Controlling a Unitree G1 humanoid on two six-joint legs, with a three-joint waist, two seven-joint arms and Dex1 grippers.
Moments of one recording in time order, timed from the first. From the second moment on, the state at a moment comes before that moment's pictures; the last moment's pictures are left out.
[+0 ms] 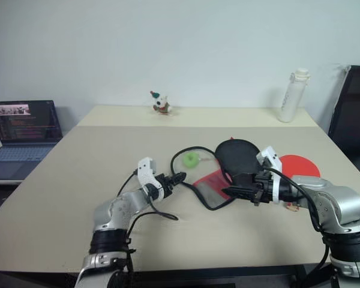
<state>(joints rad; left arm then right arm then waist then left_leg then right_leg) -0.72 0.09 0.33 0.29 -0.51 0.89 -0.16 -0.56 -0.67 -0.10 -0.23 0.70 1.07 0.88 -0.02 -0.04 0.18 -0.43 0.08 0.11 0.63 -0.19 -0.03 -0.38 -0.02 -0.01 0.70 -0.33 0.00</state>
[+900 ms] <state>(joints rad) -0.84 0.43 0.35 0.60 -0.50 0.93 -0.33 -0.56 -0.67 -0.10 -0.23 0.73 1.06 0.81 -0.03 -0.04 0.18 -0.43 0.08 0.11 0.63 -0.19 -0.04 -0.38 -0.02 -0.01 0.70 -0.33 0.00</state>
